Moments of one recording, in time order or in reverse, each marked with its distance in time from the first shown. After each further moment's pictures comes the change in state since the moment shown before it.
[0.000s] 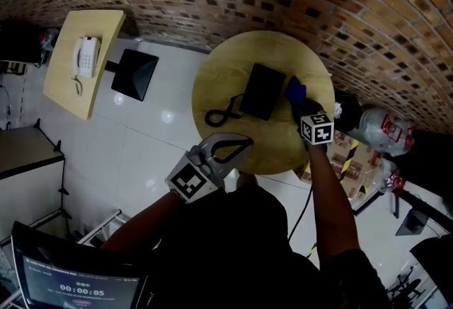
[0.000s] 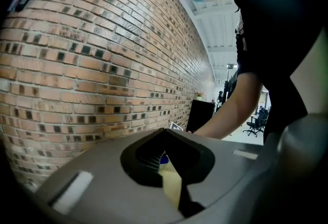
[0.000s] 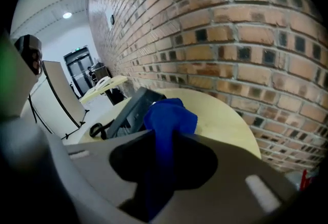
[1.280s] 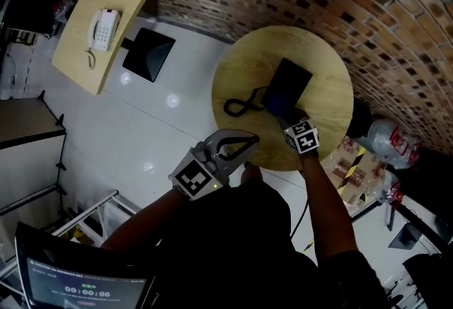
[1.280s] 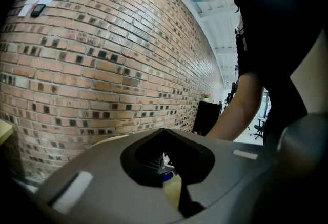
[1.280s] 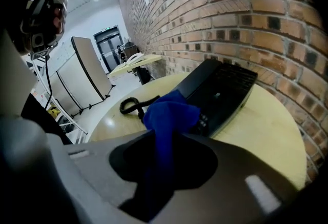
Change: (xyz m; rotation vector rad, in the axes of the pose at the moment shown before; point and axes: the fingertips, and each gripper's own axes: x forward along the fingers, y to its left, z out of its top) left arm -0.055 0.013 -0.019 -0.021 -0.014 0.088; right arm 0.055 0.138 -0.051 -0.267 0.172 0.224
